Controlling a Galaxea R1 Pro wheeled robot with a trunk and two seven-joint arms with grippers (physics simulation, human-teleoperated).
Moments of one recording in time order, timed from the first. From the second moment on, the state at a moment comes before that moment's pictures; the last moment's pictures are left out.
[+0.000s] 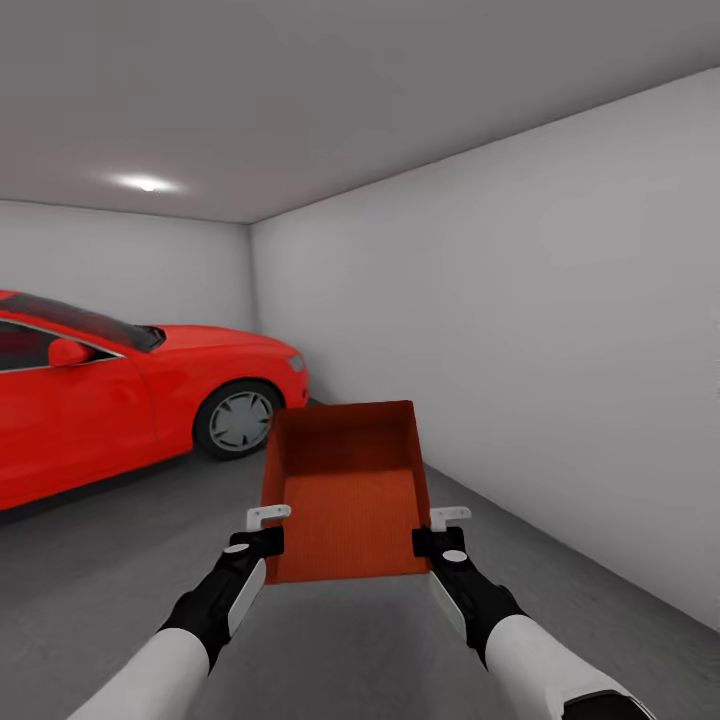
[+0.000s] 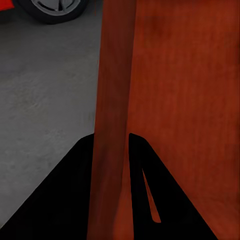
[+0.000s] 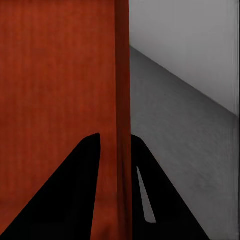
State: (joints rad) left arm -0.64 -0.08 -0.04 -0.60 0.12 0.24 0.23; right arm -0.71 0.14 0.12 -0.39 0.00 0.04 -0.22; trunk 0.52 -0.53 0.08
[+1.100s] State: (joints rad) left arm -0.64 -0.08 -0.04 -0.60 0.12 0.24 0.23; right arm -0.71 0.14 0.12 -0.39 0.00 0.04 -0.22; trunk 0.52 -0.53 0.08
